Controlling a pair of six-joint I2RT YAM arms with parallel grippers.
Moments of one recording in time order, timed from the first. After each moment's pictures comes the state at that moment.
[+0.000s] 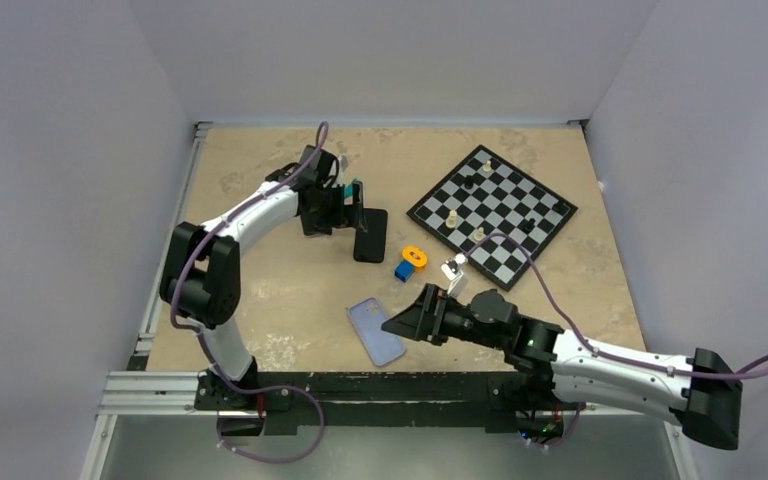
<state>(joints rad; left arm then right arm) -0.39 1.77 1.33 -0.59 0.23 -0.41 1.12 0.78 0.33 0.18 -0.04 1.23</state>
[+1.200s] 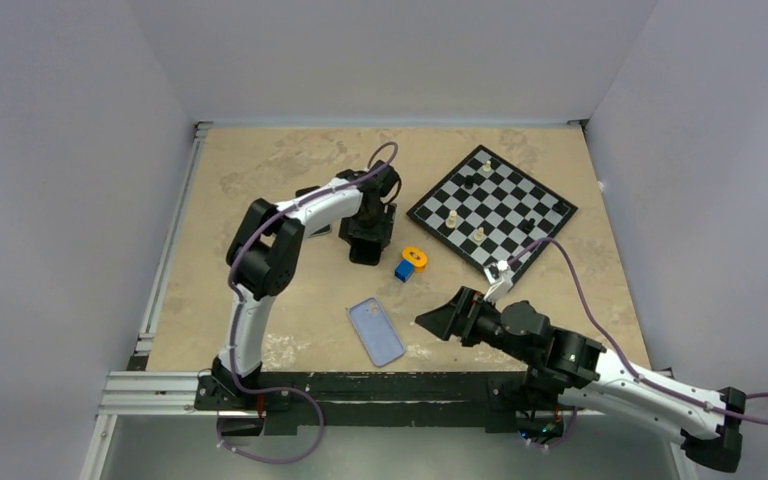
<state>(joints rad) -0.61 2.19 1.72 -0.87 -0.12 -0.45 1.11 0.38 0.32 -0.29 0.20 1.14</state>
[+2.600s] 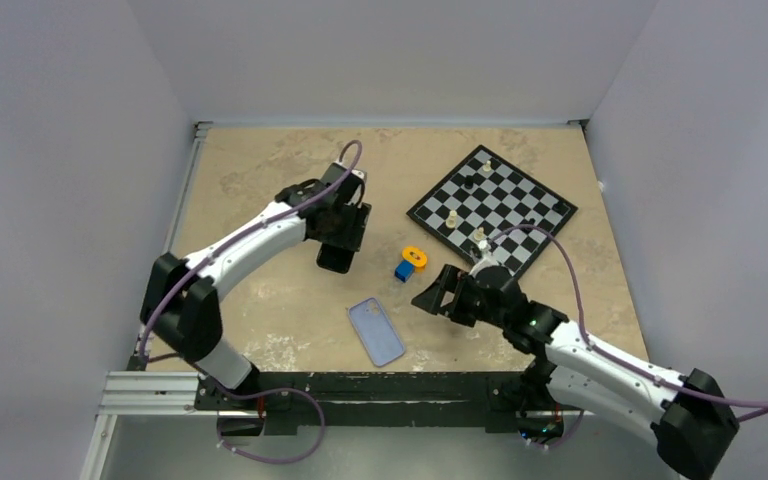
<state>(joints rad) -0.61 1.67 1.33 -0.77 -0.17 -0.29 0.86 0.75 0.33 -0.13 0.00 1.06</state>
